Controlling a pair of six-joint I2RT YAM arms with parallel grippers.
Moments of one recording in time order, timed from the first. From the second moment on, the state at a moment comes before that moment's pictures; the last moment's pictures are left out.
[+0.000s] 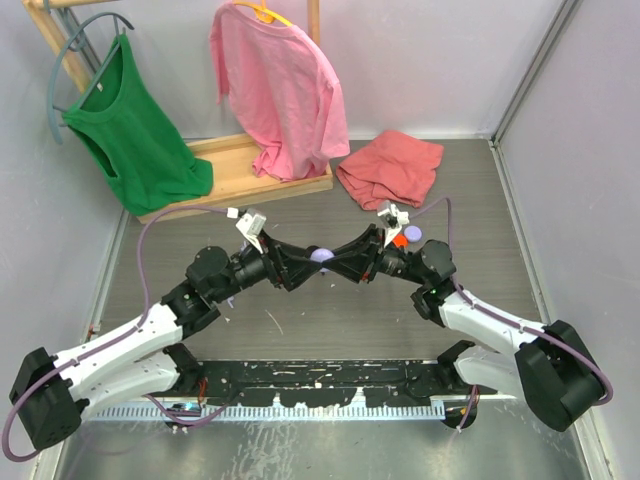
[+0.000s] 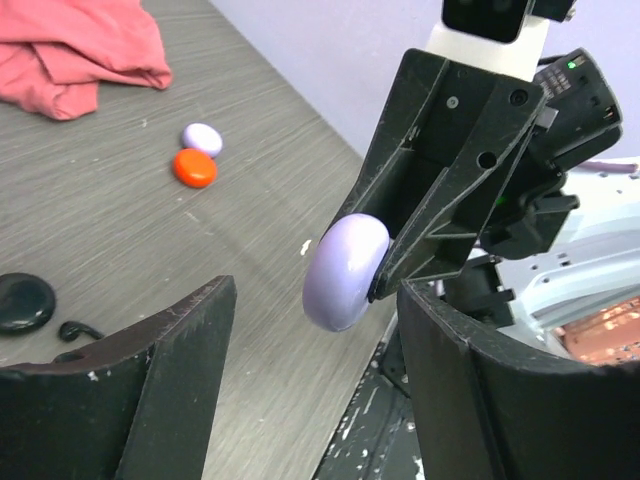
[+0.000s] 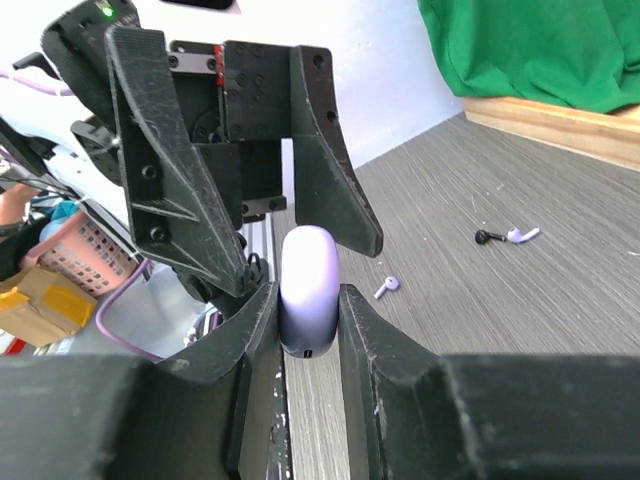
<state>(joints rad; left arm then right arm) -0.82 0.88 0.54 0.34 0.20 -0.57 0.57 1.09 0.40 0.97 -0.74 0.64</state>
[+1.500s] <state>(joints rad) -0.79 0.71 0.69 0.09 0.42 -0.42 0.58 1.05 0.44 0.90 -0.93 0.50</state>
